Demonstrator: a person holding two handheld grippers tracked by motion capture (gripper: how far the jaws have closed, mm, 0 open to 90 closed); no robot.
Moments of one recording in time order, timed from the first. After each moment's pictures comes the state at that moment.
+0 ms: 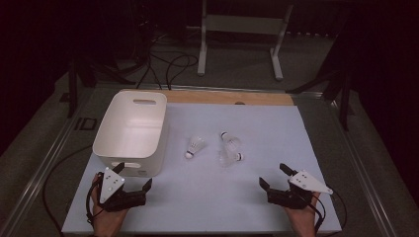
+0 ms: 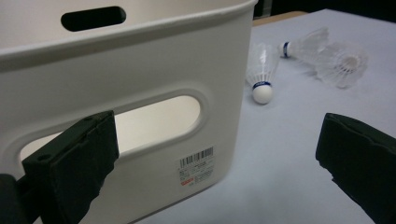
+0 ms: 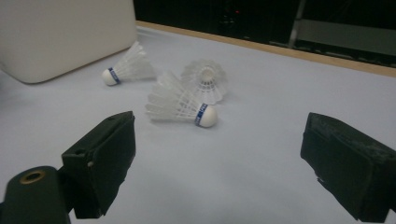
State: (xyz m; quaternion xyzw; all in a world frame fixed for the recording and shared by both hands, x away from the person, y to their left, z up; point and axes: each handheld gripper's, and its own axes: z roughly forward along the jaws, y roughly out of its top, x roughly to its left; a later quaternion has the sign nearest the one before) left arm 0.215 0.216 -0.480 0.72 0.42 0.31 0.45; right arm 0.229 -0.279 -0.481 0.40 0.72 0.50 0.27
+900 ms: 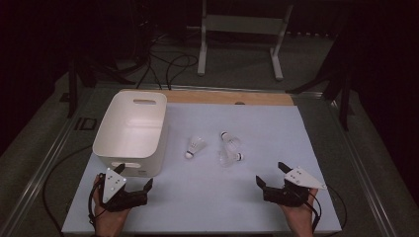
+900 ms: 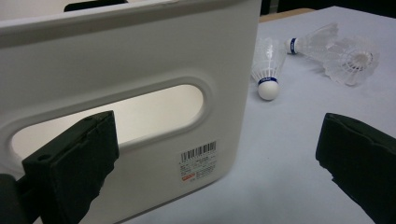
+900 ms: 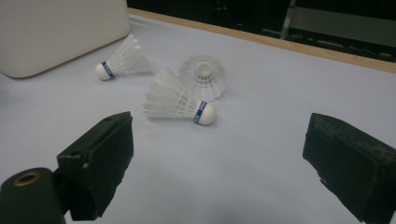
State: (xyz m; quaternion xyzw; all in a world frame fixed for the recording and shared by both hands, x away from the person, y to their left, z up) left arm 0.216 0.214 -0.485 0.71 0.43 0.31 0.45; right arm 0.232 -0.264 -0.470 0.41 0.73 0.47 0.27
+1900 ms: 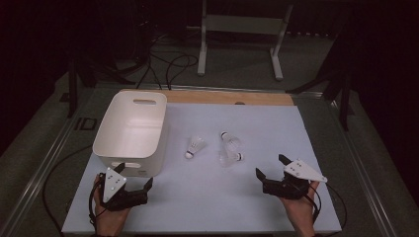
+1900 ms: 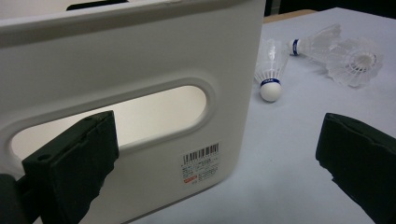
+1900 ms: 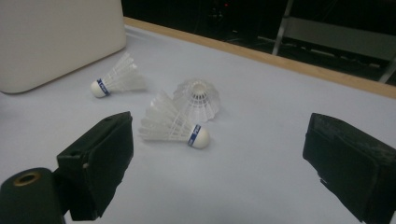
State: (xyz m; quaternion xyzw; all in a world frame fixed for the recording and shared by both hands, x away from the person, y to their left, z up) left arm 0.218 0.214 -0.486 0.71 0.43 0.31 0.45; right arm 0.243 -0.259 -0.448 0.41 0.73 0.47 0.29
